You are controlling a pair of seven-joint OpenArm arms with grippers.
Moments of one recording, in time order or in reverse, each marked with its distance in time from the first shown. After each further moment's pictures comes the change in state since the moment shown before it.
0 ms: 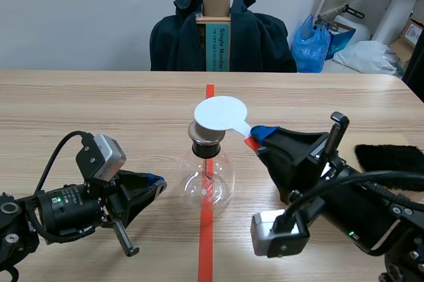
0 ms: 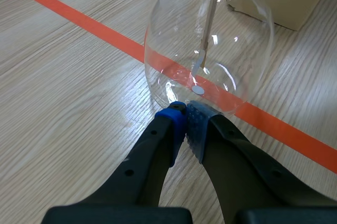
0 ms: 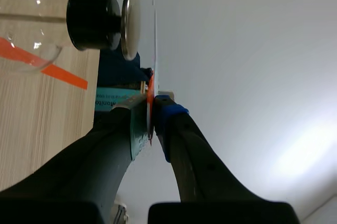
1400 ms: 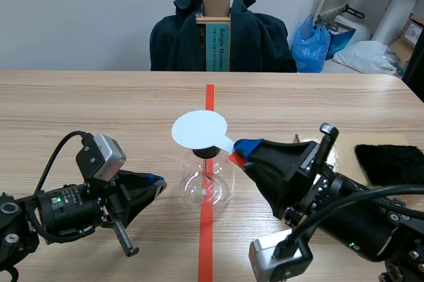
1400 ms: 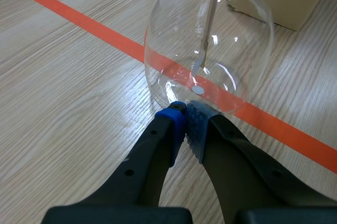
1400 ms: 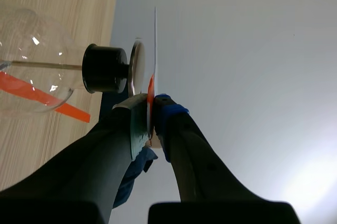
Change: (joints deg) left arm 0.0 0.0 0.0 0.0 0.0 0.0 0.0; right arm 0.0 0.0 0.0 0.0 0.0 0.0 10.4
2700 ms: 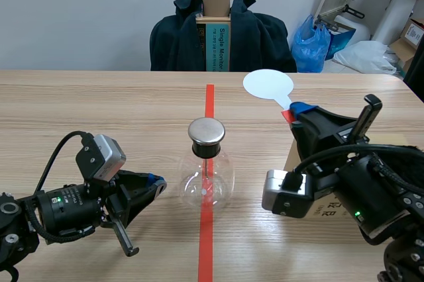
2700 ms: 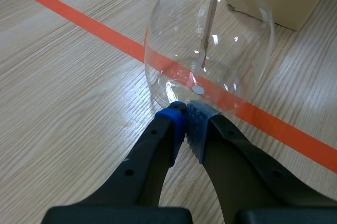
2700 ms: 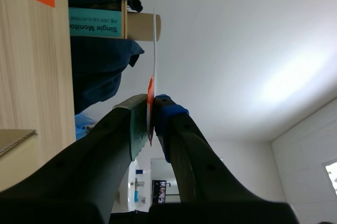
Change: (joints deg) left arm 0.0 0.0 0.0 0.0 0.0 0.1 0.0; right arm -0.2 0.0 0.0 0.0 0.1 -4.0 -27.5
